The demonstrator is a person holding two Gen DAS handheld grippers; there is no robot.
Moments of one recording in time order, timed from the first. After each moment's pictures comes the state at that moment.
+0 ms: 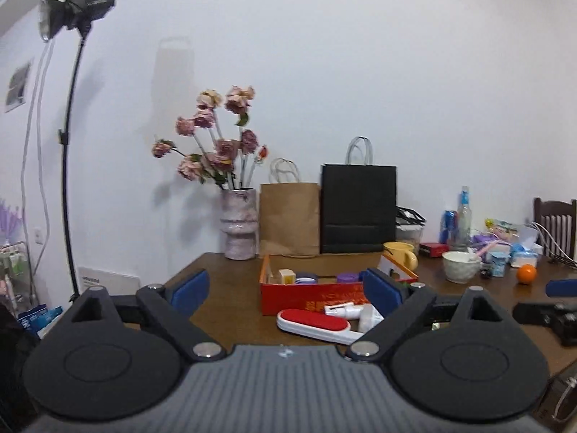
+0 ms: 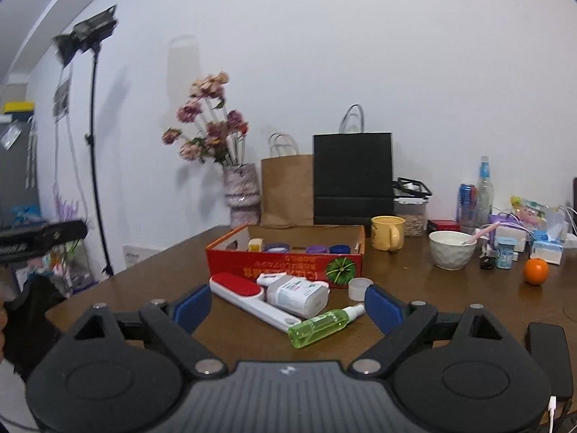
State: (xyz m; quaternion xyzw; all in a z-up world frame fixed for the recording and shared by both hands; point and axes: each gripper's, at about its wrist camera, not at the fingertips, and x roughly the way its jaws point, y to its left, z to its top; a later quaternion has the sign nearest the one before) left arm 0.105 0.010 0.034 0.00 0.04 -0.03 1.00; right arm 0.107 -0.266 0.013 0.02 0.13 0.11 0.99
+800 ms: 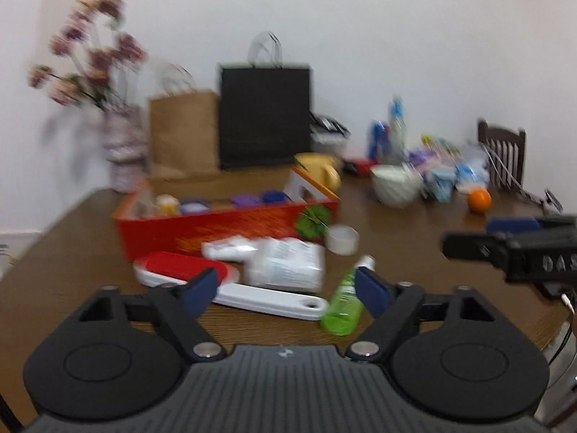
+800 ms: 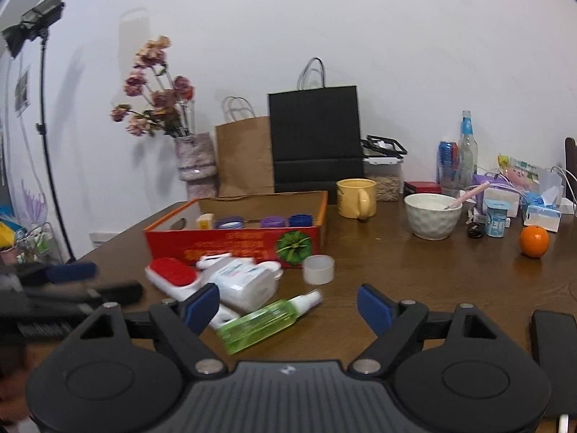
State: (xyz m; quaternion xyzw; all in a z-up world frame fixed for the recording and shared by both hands) left arm 0.254 -0.110 -0.027 0.04 0.19 -0.18 0.96; right arm 0.227 -0.324 -0.021 0.06 0.19 0.06 0.98
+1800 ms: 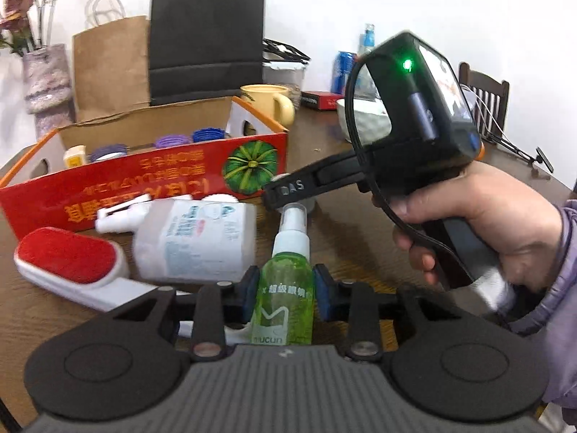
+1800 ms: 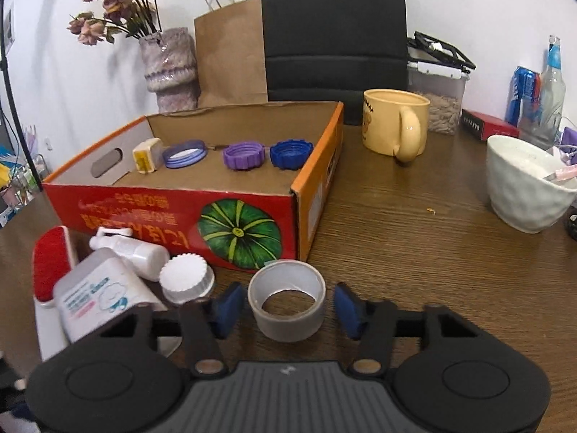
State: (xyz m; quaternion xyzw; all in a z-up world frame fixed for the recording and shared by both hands) left arm 0.341 -0.170 -0.079 0.06 0.28 -0.23 0.93; right arm 0.468 -0.323 -0.087 0.01 0.33 0.11 0.94
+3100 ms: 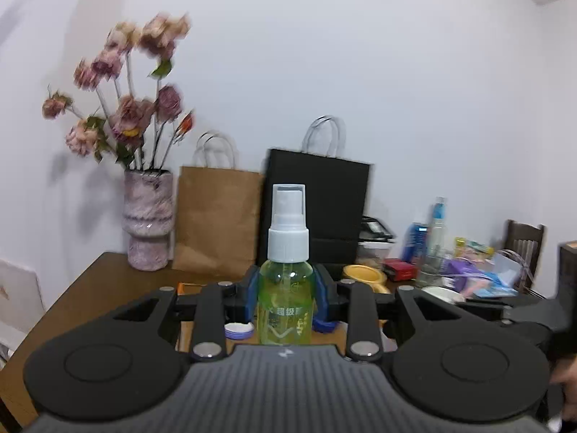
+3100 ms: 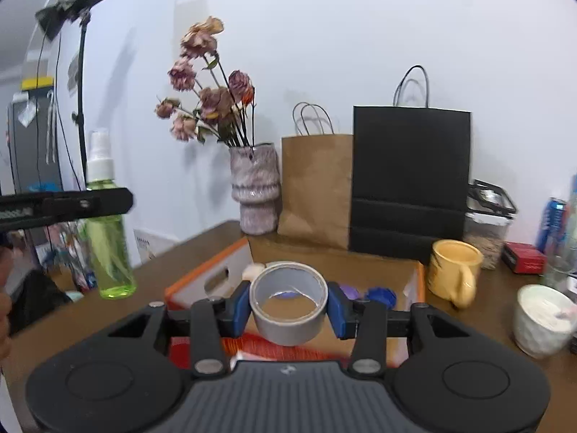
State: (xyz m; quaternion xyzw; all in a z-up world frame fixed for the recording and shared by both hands) left arm 0.396 -0.007 0.085 -0.05 0.12 -0.16 0.98; right arm 0.430 -0.258 0.056 0.02 0.18 0.20 0.96
